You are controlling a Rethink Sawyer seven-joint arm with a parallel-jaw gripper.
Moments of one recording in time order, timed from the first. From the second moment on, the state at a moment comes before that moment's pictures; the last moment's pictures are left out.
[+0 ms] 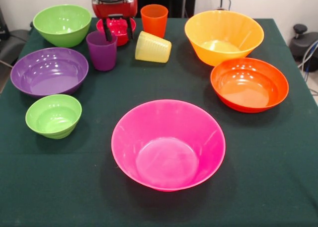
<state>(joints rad) -0.87 -0.61 0.41 1.99 -0.72 0.35 1.87</state>
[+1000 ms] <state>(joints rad) -0.87 -0.55 0.39 1.94 -0.72 0.35 1.87</state>
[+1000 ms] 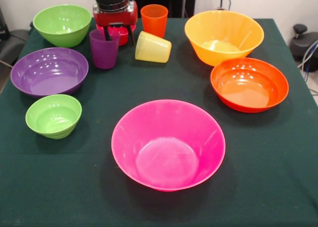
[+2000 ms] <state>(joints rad) -0.87 -0.57 0.39 1.90 -0.72 0.35 1.87</state>
